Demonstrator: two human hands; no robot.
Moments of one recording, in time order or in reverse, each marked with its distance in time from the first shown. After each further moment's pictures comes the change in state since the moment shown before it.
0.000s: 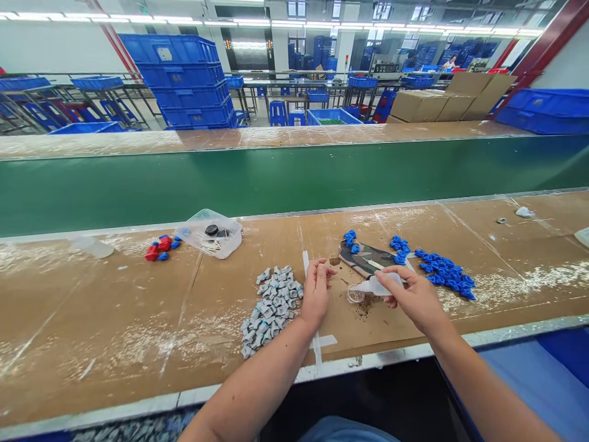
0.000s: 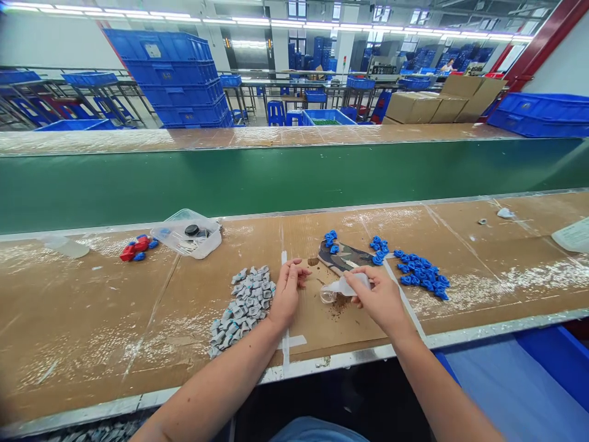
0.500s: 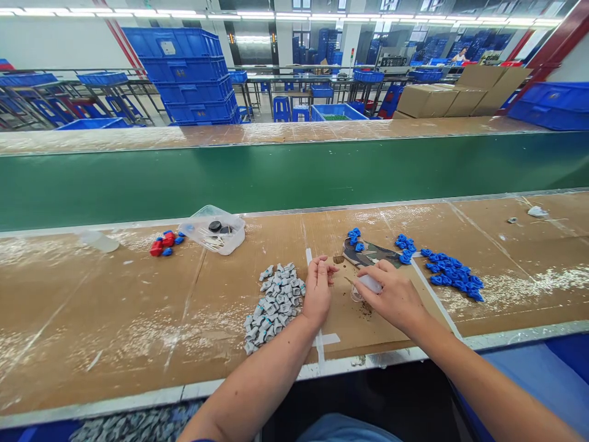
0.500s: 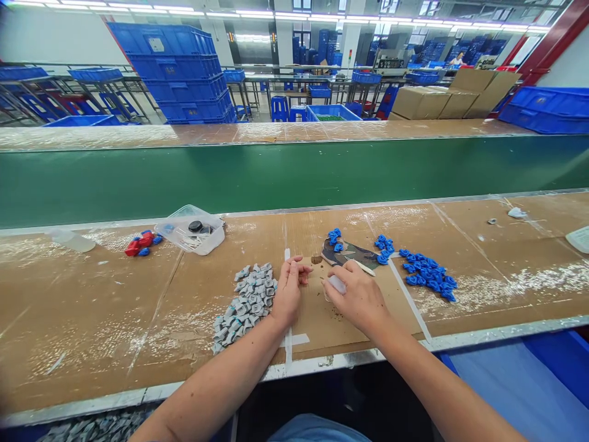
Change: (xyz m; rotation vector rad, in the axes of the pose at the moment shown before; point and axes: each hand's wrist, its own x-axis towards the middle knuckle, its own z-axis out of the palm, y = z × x) left_hand 0.002 0.000 0.001 -0.058 0.029 -0.008; right_hand -0.002 -0.006 0.030 -0.714 -0.017 -0.595
